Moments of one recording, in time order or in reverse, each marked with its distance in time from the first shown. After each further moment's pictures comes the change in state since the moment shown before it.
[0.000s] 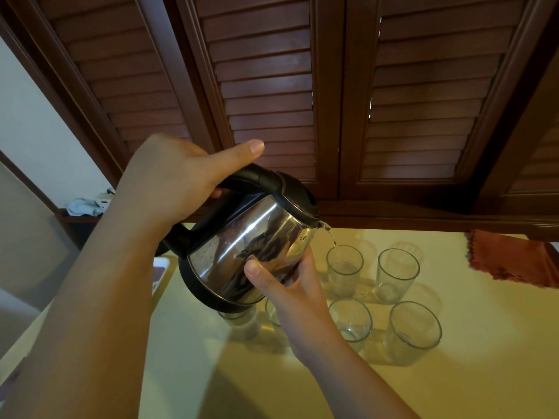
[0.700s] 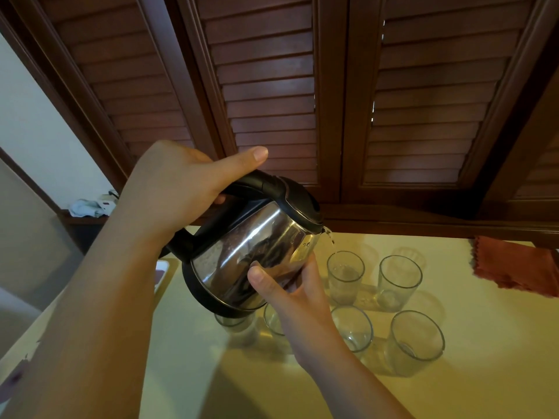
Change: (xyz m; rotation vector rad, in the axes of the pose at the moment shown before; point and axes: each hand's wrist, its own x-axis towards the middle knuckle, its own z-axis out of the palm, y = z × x) left_hand 0.004 0.001 0.007 -0.003 0.016 -0.039; right_hand 0.005 0.000 -0.007 0.022 0.002 -0.013
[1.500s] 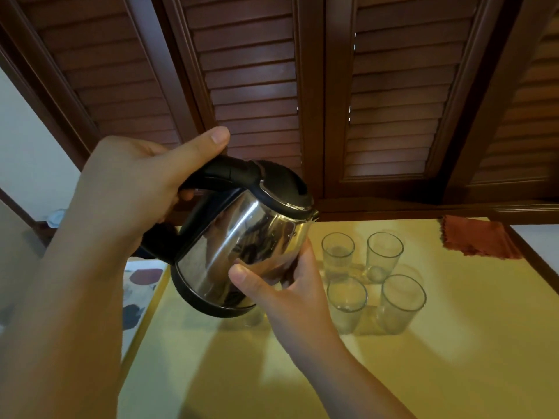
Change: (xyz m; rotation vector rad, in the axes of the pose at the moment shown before) left_hand -0.048 -0.024 -0.056 -0.277 0.010 0.014; right_hand -0.056 -0.011 0.043 -0.173 0.085 -0.202
